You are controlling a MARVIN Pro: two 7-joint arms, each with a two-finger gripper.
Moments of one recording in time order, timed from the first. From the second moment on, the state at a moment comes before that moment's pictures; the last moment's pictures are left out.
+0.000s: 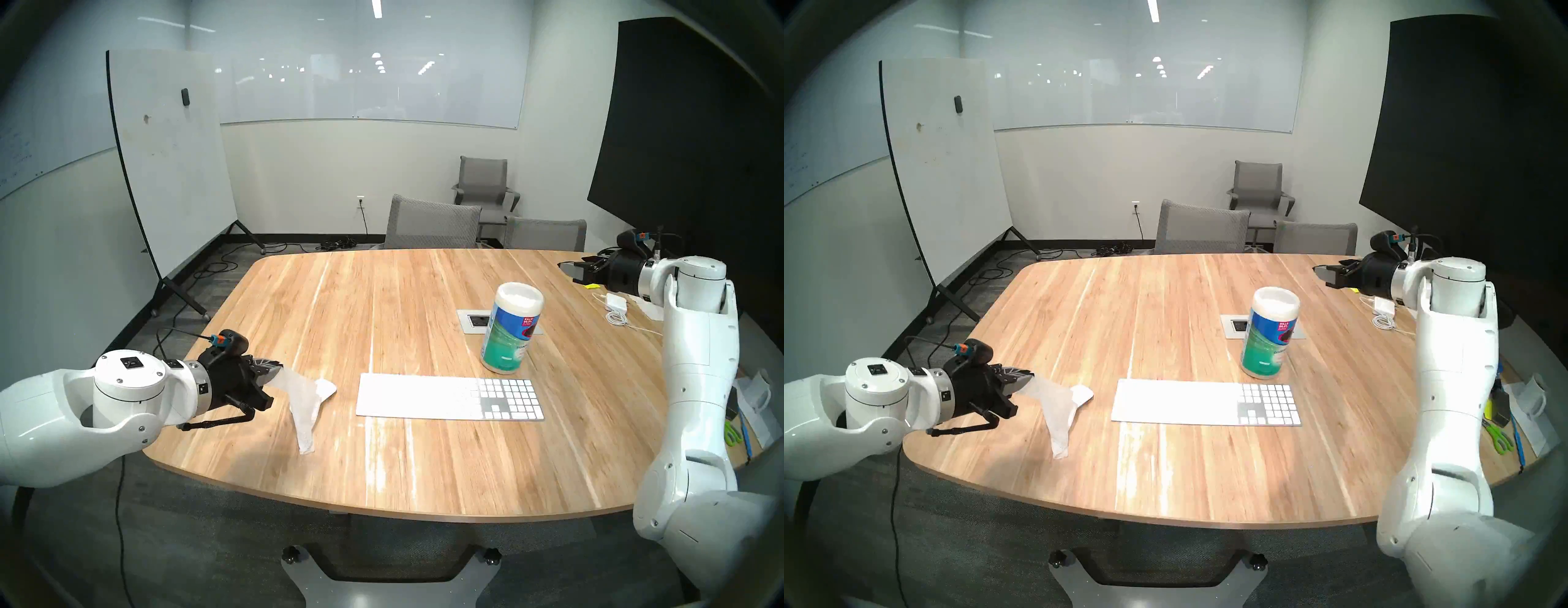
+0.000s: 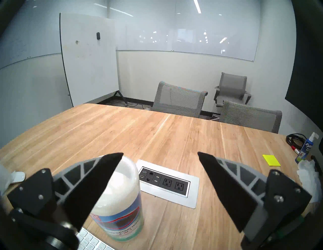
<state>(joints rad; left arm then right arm) 1.77 -0.13 -1.27 -2.14 -1.10 0.24 0.12 -0.96 -1.14 1.94 -1.38 -0.19 0.64 1.03</state>
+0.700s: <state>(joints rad) 1.73 -0.23 -1.20 -2.04 -1.00 0.23 0.06 -0.96 -1.14 1.94 -1.38 -0.19 0.64 1.03</state>
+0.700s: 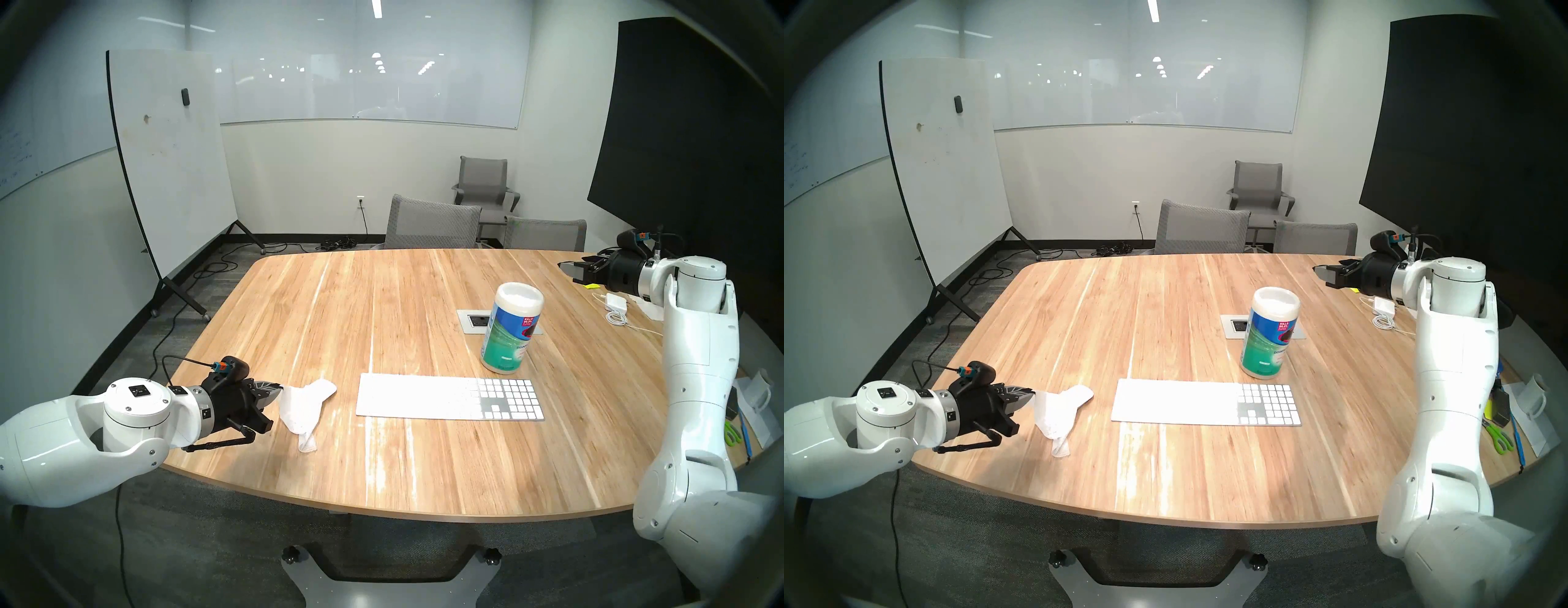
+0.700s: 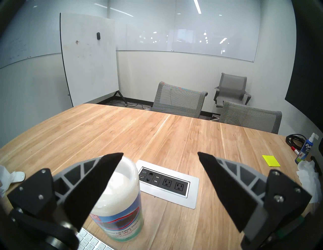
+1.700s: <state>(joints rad) 1.56 -0.44 -1.06 -1.96 -0.85 0.32 0.00 -0.96 -1.14 1.94 -1.38 -0.20 0.63 1.03</state>
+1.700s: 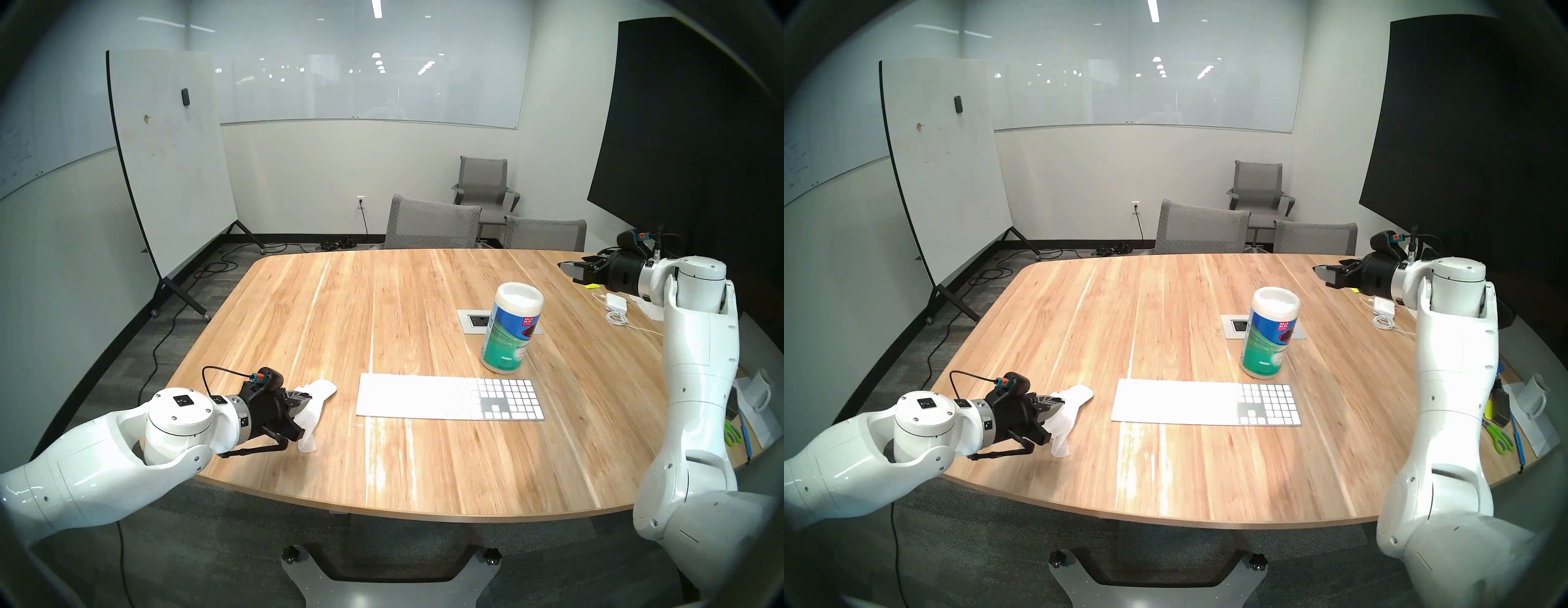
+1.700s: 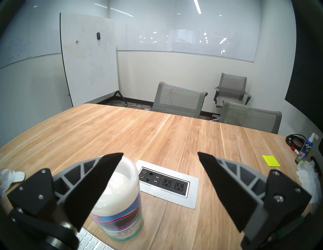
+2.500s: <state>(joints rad) 1.55 -0.43 -1.05 -1.91 -0.84 0.29 -0.06 -0.96 -1.14 1.94 -1.38 -0.20 0.63 1.02</state>
